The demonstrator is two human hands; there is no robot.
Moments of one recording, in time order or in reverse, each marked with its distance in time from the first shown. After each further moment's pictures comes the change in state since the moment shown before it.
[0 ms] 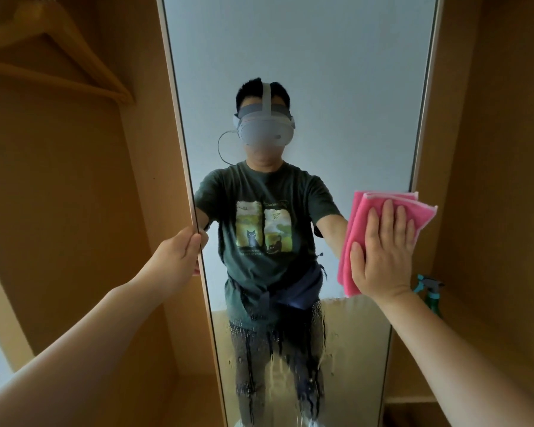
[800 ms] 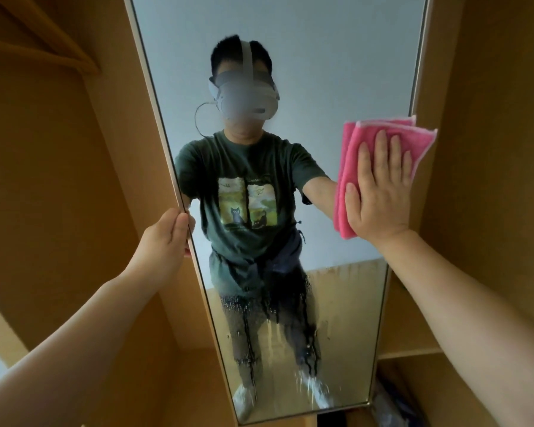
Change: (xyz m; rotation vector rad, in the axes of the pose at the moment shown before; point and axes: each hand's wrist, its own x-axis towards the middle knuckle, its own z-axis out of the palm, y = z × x) left_hand -0.008 -0.005 0.010 -0.091 0.078 0.016; right_hand 0.044 0.004 -0.013 -0.058 0.070 -0.095
